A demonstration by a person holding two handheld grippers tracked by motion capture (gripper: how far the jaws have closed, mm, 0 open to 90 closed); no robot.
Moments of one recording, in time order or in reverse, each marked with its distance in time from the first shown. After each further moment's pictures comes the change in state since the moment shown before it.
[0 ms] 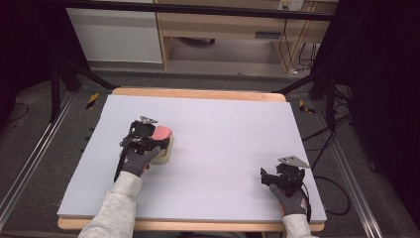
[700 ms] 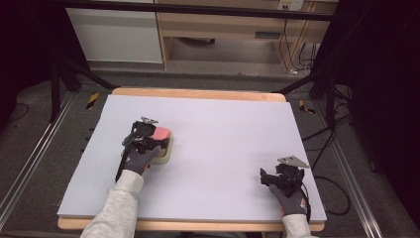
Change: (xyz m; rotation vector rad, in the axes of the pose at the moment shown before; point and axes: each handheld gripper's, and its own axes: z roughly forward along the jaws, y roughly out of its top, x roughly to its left) left arm 0.008 -0.006 0.020 0.040 0.031 -0.020; right arm 0.001 0.000 0.000 0.004 0.001 0.002
